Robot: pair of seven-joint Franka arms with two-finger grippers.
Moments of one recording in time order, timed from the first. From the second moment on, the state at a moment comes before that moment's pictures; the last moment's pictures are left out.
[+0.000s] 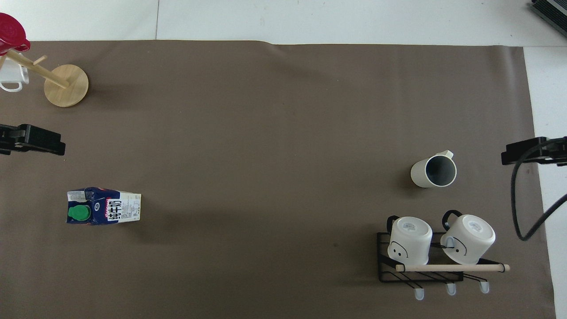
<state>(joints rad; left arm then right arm) -0.08 -0.01 0.03 -1.54 -0.02 1.52 0.02 0.07 -0.07 -0.06 -1.66 -0.02 1.62 0.02</state>
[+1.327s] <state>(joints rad) -0.08 -0.01 0.05 -1.54 -0.02 1.52 0.02 0.12 0.09 -0.06 -2.10 -0.02 2.20 0.14</state>
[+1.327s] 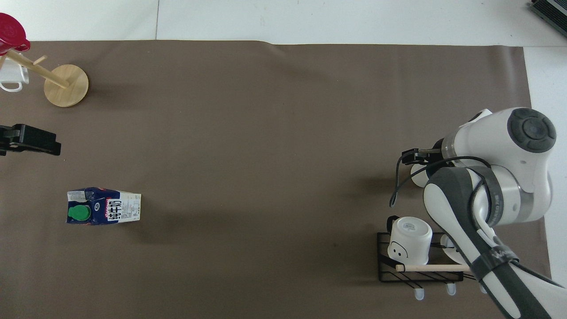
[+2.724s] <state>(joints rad) -0.08 -0.01 0.05 -1.54 -0.02 1.52 0.02 0.10 0.14 -0.06 -2.13 -0.02 2.31 0.19</state>
